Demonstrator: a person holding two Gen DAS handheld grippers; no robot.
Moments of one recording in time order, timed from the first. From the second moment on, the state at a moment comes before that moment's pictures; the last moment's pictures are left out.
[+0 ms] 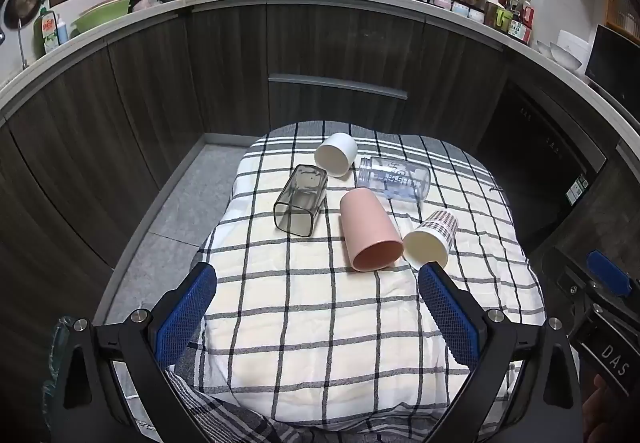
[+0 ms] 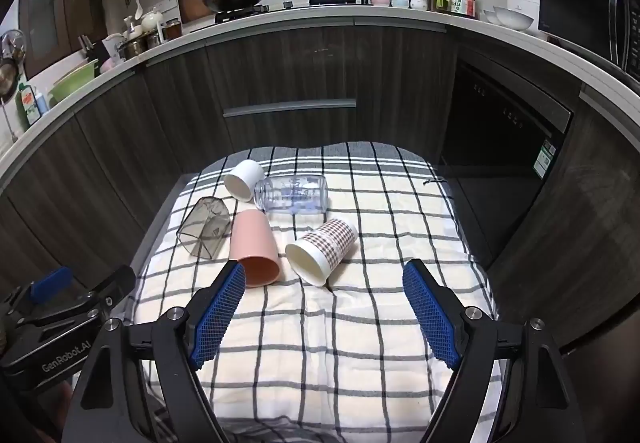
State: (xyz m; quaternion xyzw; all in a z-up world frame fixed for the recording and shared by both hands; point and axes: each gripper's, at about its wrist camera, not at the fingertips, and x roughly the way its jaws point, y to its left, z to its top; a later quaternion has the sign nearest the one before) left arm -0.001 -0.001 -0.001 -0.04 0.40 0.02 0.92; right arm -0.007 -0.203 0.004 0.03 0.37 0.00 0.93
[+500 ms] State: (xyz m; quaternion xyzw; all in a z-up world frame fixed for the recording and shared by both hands) left arm -0.004 0.000 0.000 -0.05 0.39 0.01 0.92; right arm -0.009 -0.202 0.004 0.03 0.37 0.00 0.93
